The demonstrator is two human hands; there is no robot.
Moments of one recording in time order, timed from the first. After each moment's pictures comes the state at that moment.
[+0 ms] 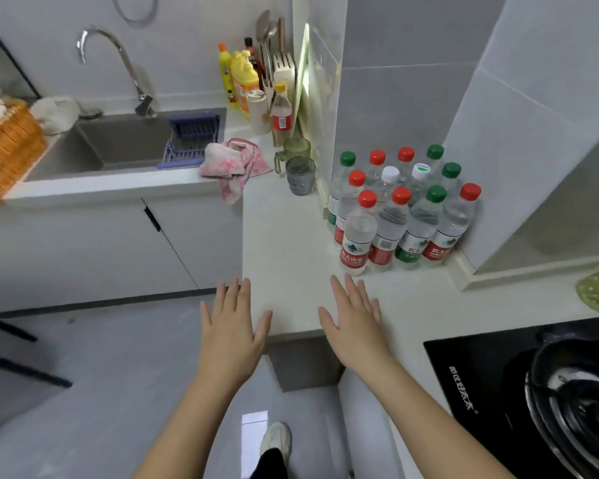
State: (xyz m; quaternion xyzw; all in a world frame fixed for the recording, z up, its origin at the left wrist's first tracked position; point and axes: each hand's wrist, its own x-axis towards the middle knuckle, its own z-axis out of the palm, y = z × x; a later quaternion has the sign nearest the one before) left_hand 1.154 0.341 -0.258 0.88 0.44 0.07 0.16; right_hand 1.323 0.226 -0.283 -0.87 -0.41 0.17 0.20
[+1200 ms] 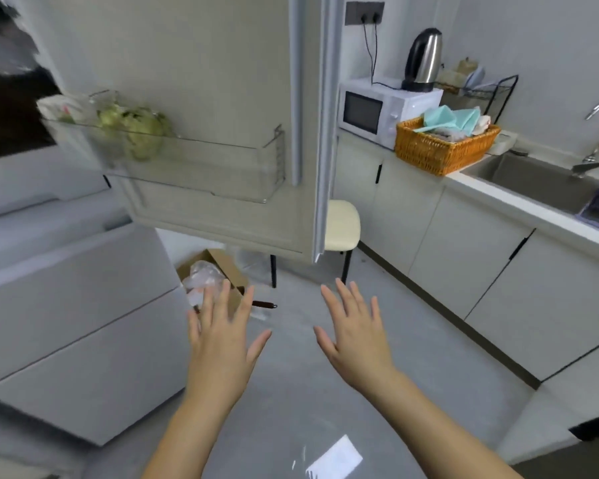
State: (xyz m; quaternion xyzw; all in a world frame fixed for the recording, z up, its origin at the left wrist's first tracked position) left_hand 0.524 0.113 -0.212 0.56 0.81 0.18 -0.02; right_hand 0.713 0.220 -0.238 -0.46 -0.88 0.06 0.11
